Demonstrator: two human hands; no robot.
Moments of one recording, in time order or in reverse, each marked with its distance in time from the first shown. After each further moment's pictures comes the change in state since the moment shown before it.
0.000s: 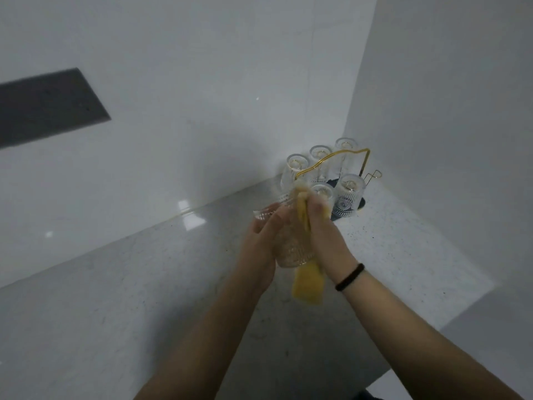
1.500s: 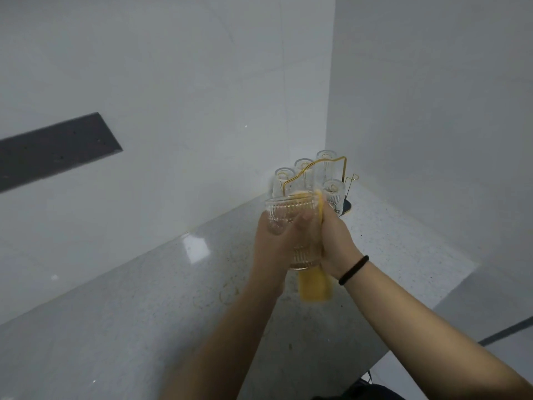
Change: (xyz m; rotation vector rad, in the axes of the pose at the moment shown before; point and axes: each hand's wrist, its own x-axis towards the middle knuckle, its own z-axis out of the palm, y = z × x) left_hand -0.058 0.016 0.051 0.328 0.045 0.117; right_hand -0.065 -0.026 -0.033 0.585 -0.015 0.158
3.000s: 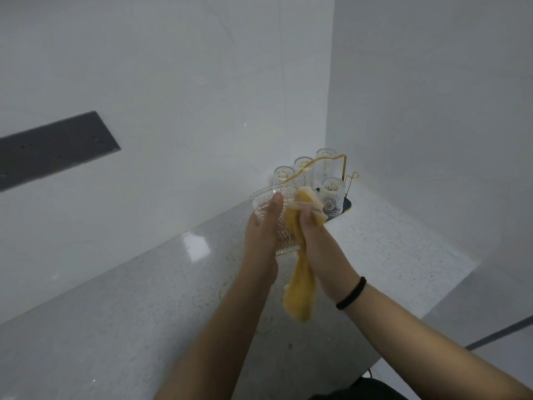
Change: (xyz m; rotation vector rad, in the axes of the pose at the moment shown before) left_hand 0.014 0.000 -0.009 -0.143 0.070 -0.066; right_hand -0.008 0.029 0.003 -0.441 -0.057 -0.256
